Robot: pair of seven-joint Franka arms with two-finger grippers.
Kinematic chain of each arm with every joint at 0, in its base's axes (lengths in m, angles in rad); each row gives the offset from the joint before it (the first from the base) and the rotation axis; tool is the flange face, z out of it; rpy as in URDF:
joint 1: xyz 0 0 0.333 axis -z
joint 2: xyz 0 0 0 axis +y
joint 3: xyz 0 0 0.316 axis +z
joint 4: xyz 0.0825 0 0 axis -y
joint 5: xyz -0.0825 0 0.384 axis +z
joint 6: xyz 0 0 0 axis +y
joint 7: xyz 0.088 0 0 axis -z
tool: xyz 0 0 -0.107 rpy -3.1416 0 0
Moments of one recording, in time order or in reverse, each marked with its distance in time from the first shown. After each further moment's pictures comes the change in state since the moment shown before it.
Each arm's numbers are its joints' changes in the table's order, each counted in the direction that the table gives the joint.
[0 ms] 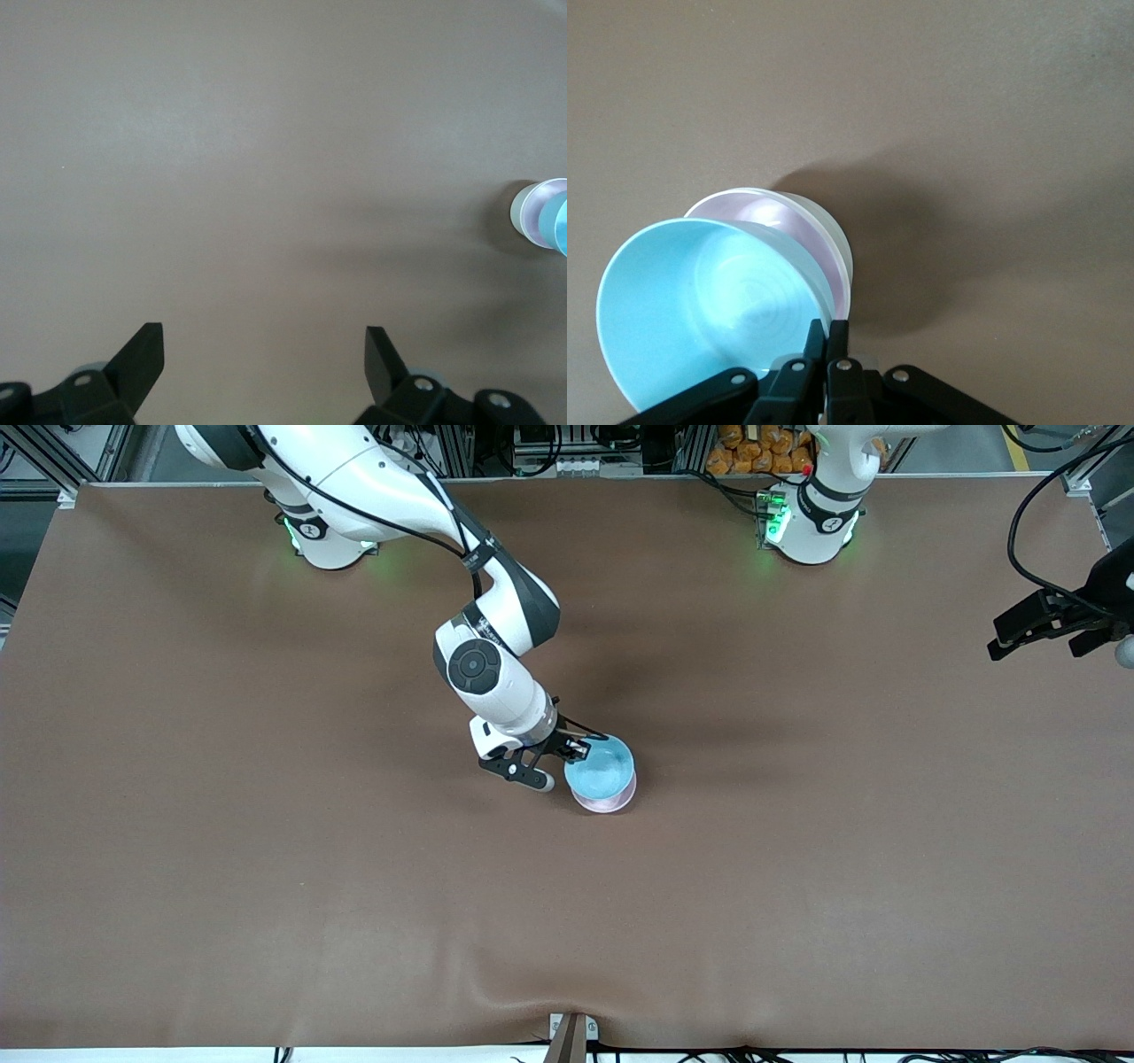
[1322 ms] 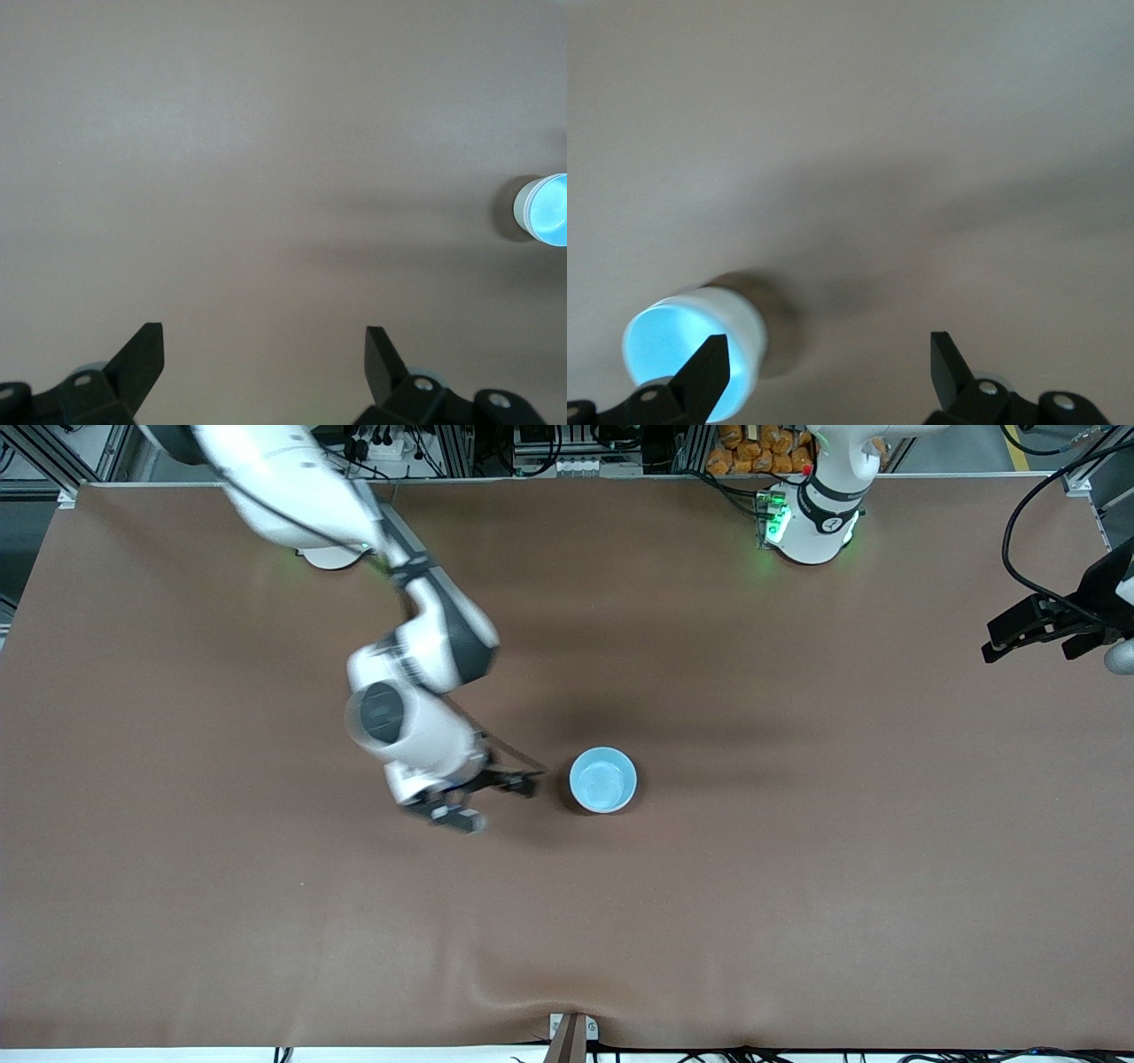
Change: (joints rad) left arm 0.002 0.005 0.003 -0.010 0.000 0.000 0.000; right arm 0.252 -0.098 -0.045 0.077 -0.002 0.347 -0.328
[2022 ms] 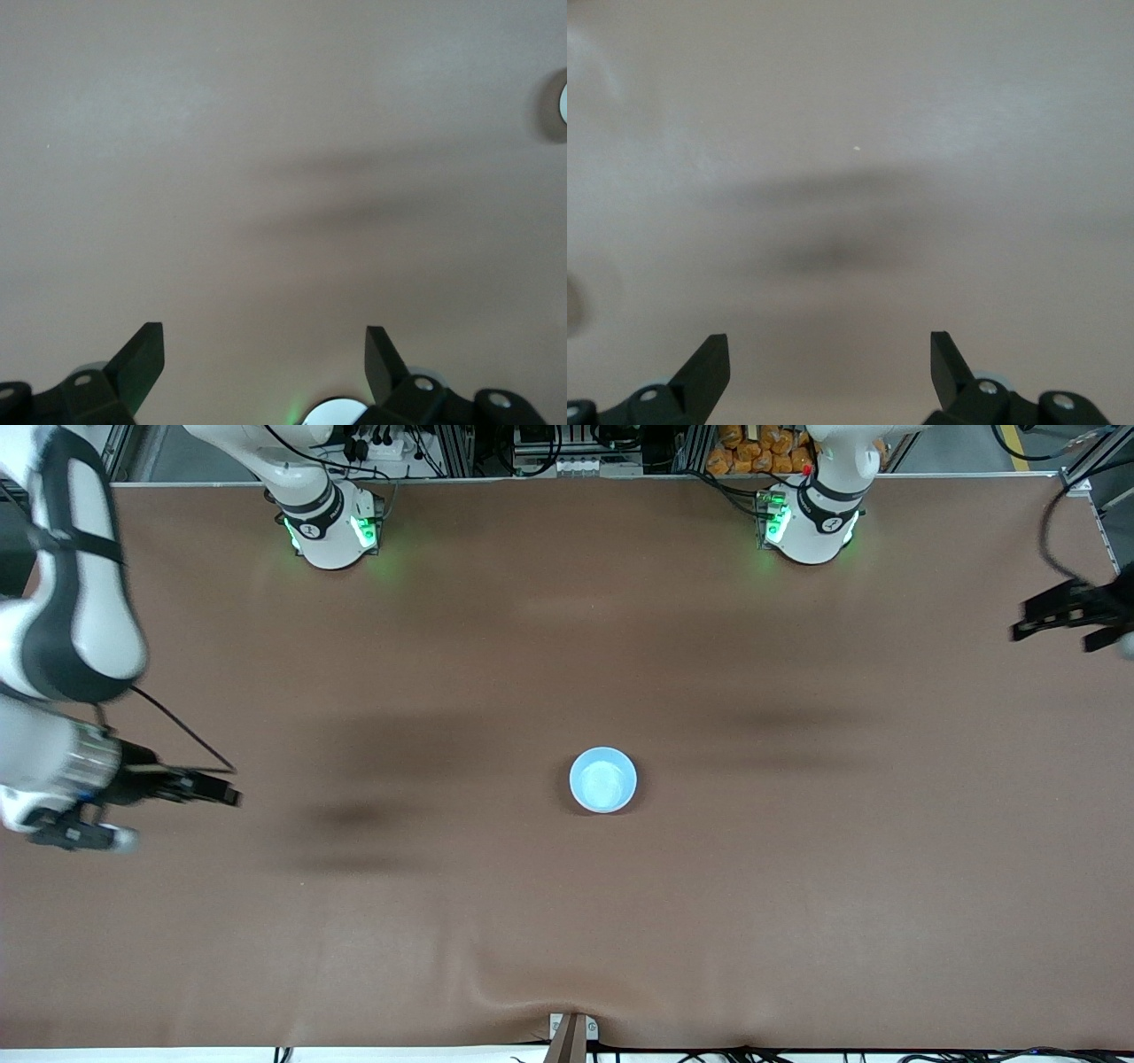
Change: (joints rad) left arm -0.246 -0.078 0.011 -0.210 -0.067 -0.021 0.440; right arm 0.484 -0.276 -0.015 -0.068 -0.098 0.283 -0.630
